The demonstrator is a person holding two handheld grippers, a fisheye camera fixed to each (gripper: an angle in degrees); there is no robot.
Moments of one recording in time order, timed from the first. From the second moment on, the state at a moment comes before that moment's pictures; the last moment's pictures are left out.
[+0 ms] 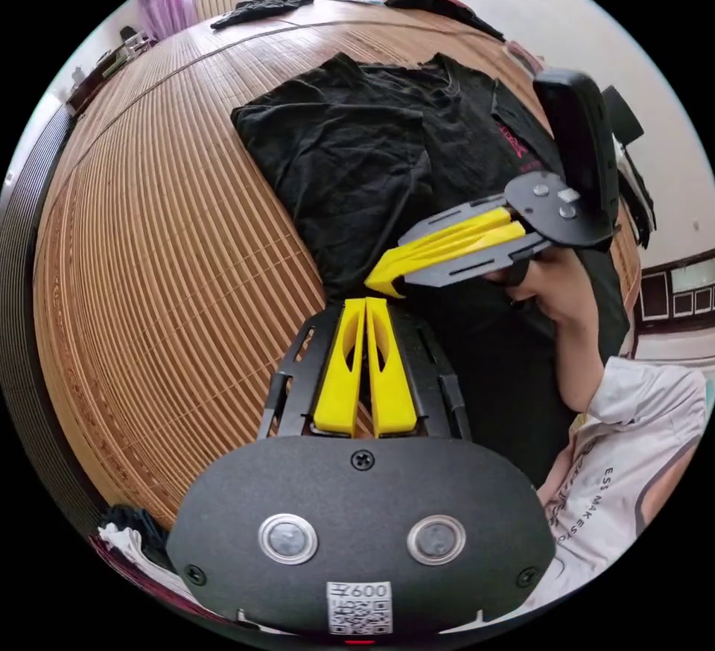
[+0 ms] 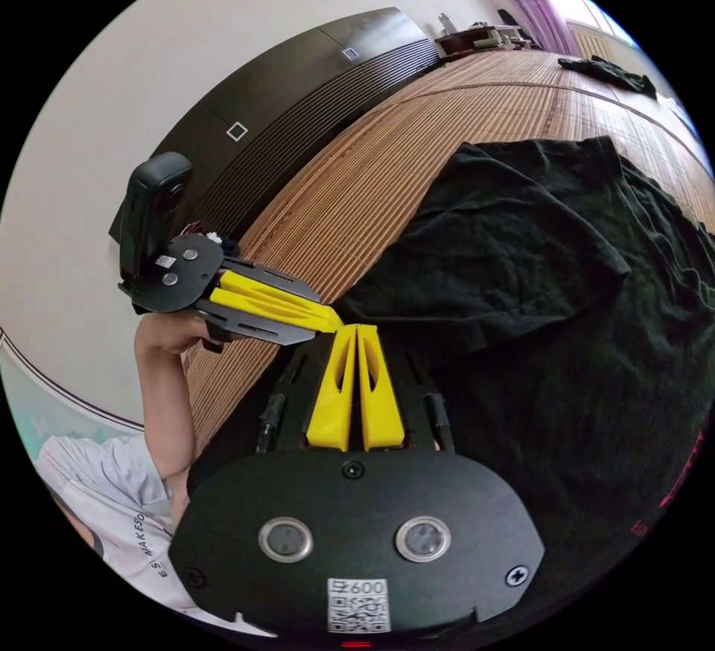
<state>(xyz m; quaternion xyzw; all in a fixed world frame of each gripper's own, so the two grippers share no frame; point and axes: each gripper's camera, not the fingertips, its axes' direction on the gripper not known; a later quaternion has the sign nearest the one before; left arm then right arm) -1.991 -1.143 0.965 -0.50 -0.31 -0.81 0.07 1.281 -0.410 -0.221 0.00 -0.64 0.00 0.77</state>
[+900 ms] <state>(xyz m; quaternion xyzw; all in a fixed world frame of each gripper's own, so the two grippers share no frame) -2.087 -1.144 1.085 -0.55 -0.38 -0.73 0.13 1.268 -0.343 -0.194 0.00 -0.59 -0.05 0.80</state>
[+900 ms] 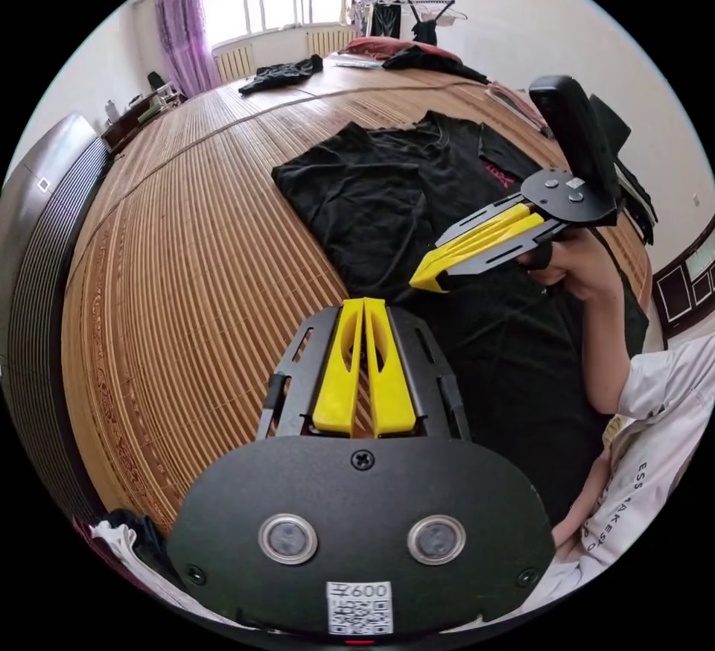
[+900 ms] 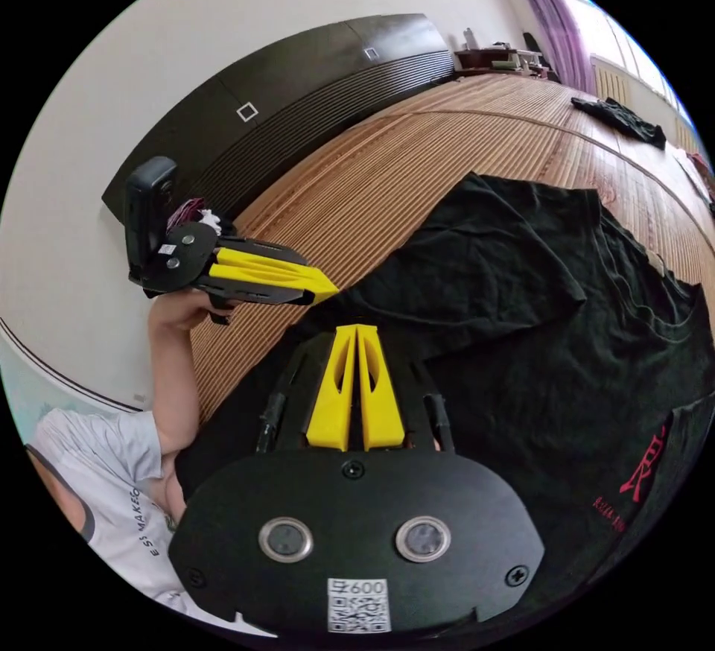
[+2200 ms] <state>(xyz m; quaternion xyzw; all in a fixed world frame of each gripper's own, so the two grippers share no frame) -2.069 -0.960 1.250 -0.66 -0.33 -0.67 0.08 1.164 -0.284 -0.146 -0.01 -0.48 -0.10 0.87</state>
